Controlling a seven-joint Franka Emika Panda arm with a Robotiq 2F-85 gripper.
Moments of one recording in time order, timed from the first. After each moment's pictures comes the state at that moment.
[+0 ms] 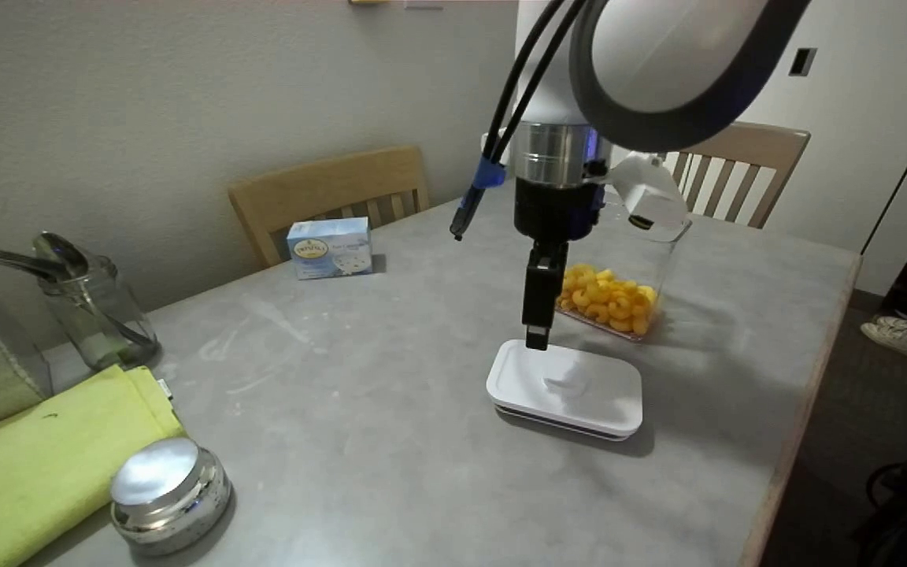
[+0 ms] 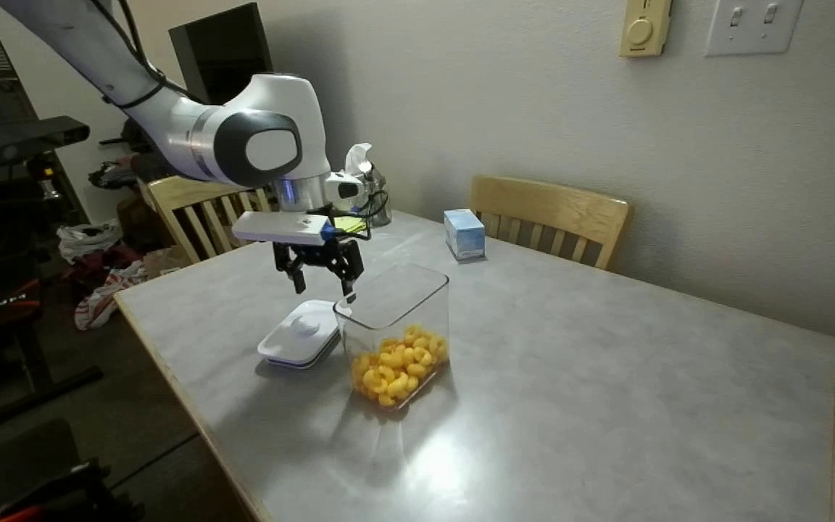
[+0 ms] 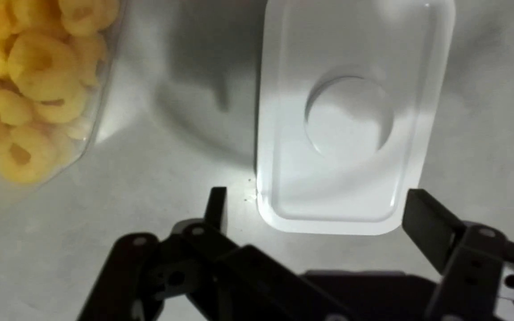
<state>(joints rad) 0.12 0.40 0.05 -2.14 -0.02 2.55 -0.32</state>
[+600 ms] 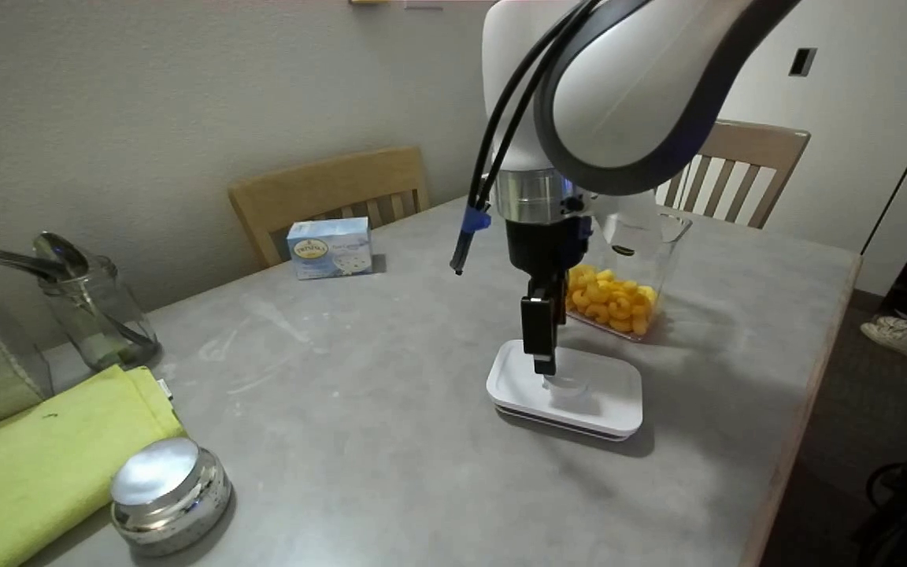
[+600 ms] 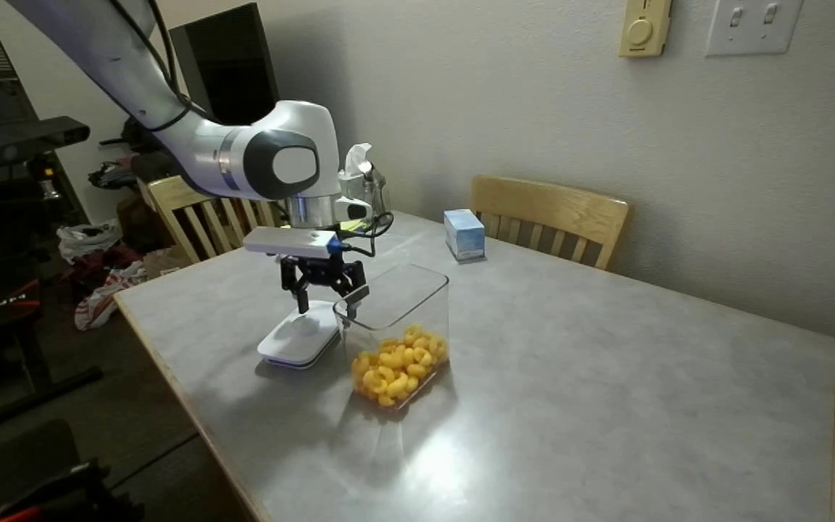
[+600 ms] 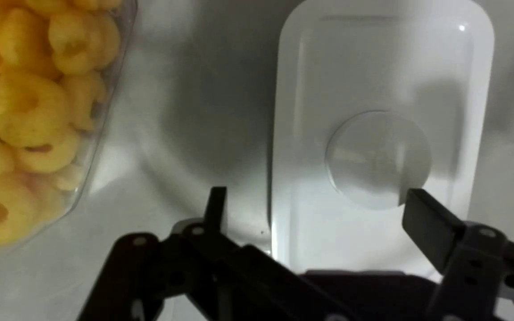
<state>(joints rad) 0.12 0.51 0.06 -2.04 -0.10 2.42 -0.22</state>
